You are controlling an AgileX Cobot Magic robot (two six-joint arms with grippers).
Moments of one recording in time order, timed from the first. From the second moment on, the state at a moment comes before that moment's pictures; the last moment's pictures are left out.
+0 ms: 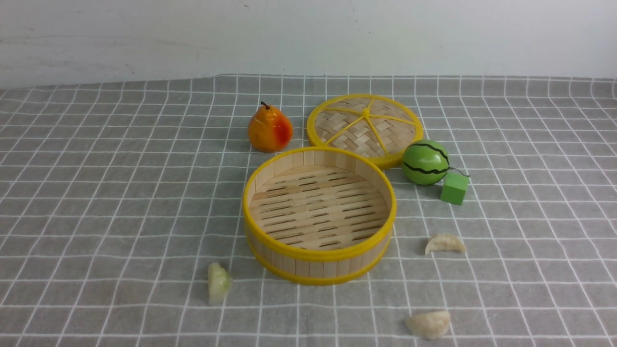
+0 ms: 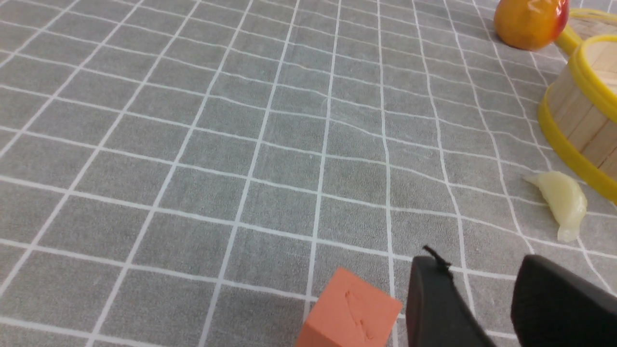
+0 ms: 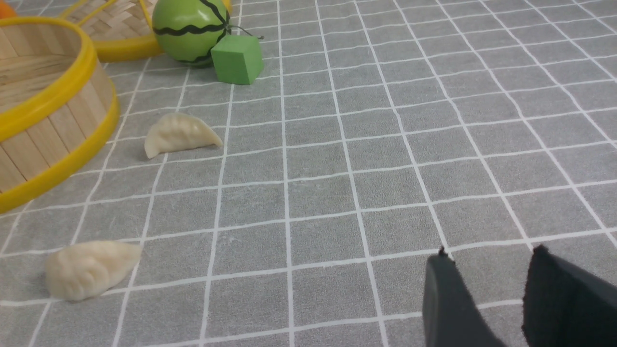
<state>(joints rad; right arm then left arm) -0.02 -0.01 0.02 -0.06 0.38 0.22 0.00 -0.01 0.03 0.00 0.34 -0.24</state>
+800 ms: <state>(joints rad) -0.02 -0.01 0.03 0.75 0.36 0.56 0.00 -0.01 0.03 -1.06 0.18 -0.63</state>
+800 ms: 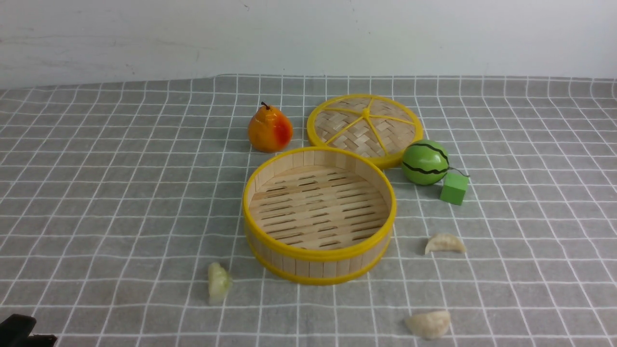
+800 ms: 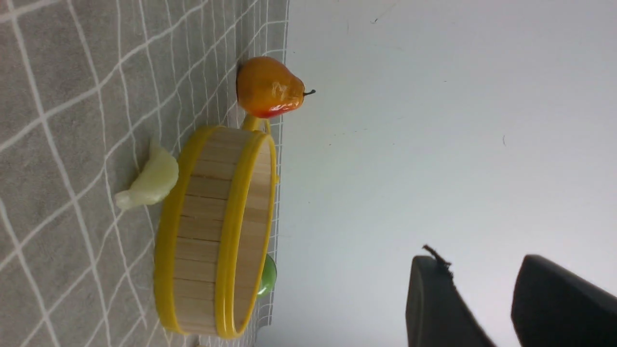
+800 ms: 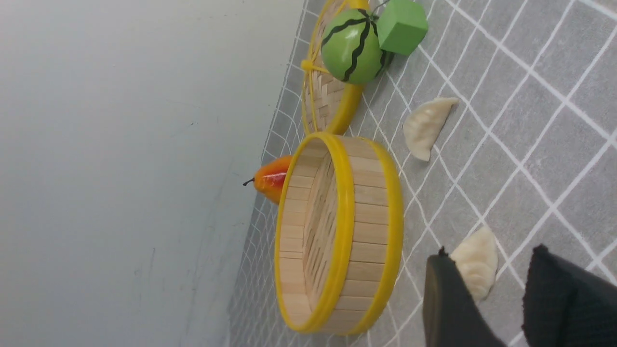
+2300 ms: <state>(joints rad) 0.34 0.98 -0.72 0.42 0.88 -0.42 -0.47 1.67 -1.15 0.05 0.87 -0.51</state>
